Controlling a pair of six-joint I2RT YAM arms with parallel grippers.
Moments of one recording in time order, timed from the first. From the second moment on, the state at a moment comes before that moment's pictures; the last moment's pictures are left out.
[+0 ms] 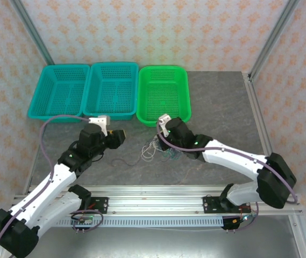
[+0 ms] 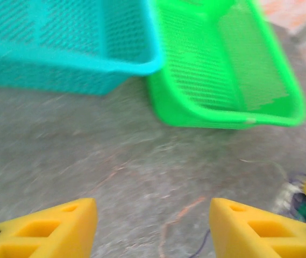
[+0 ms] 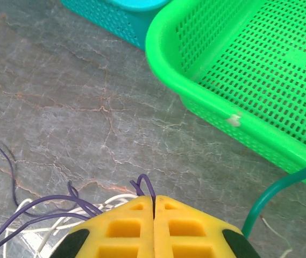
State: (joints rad) left arm -0.44 0.81 0.59 -0.31 0.01 -0.49; right arm 0.83 1.31 0.85 -0.21 0.08 0.15
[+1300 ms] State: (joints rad) left arm -0.69 1.46 0.60 0.33 0.10 -0.37; right arm 0.61 1.07 0.69 -0.12 -0.18 0.38
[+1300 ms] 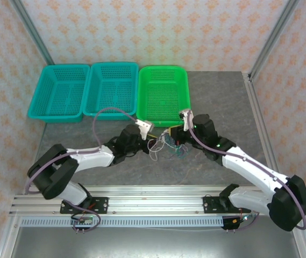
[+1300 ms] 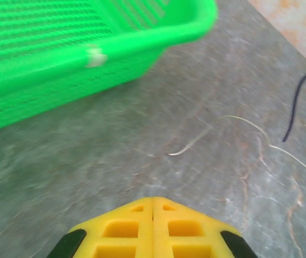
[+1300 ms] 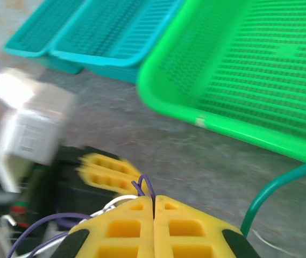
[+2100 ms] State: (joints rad) left arm -0.34 0.94 0.49 -0.30 -0.39 -0.70; right arm 0.35 0.83 0.47 -0.52 0.56 0.93
